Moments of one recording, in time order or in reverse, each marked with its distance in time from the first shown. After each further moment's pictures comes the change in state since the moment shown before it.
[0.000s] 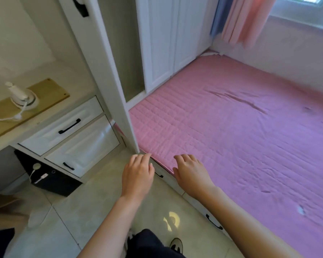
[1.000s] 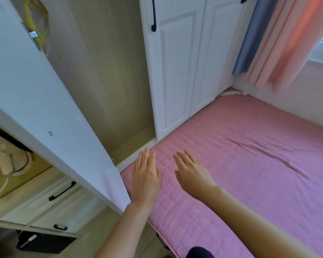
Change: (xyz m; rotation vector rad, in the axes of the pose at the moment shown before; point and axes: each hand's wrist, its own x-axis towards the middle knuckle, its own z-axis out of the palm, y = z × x) left_hand 0.336 0.000 0.020 0.109 0.110 -0.160; right_hand 0.341 0.080 -0.104 -0.116 0.170 -0.260
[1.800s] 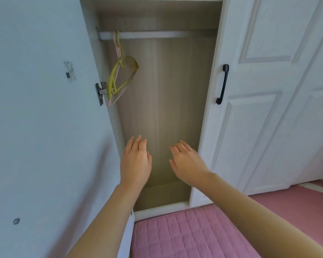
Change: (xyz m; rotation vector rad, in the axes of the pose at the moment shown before) left_hand 0.229 -0.045 -0.091 0.221 0.404 -0.404; right_hand 0.297 0.008 -0.101 0.029 0.164 -0.586
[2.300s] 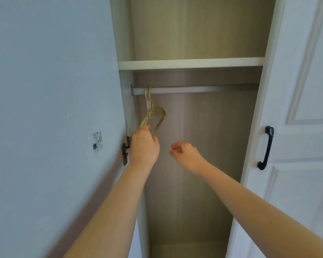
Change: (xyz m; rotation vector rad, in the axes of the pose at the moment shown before) left_hand 0.201 -0.008 -0.090 -0.296 0.223 -0.253; right_hand 0.214 -0.004 -0.074 0.669 -0.009 0.159
